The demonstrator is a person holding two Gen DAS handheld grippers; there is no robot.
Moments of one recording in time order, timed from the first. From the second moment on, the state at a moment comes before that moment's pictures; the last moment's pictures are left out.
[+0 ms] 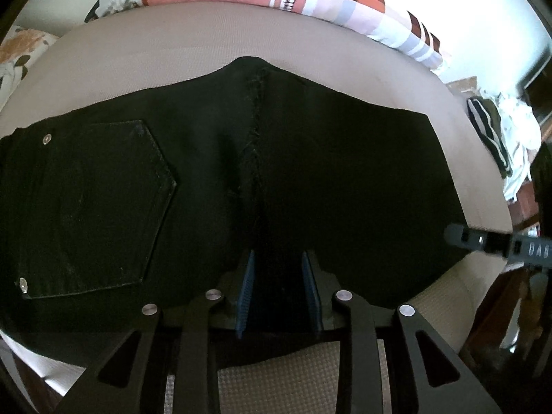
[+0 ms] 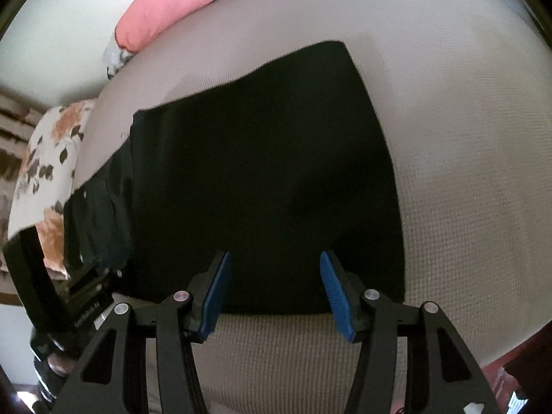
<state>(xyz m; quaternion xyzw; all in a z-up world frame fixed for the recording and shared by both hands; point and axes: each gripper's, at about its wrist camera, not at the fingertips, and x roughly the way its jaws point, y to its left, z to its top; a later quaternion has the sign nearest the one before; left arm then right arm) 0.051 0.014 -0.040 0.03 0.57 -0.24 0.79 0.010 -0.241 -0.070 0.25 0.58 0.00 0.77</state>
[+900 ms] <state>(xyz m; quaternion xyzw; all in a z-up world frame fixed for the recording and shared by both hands) 0.124 0.257 0.026 -0.09 0.55 -0.06 0.83 0.018 -0.244 -0.050 0.28 0.54 0.04 0.80</state>
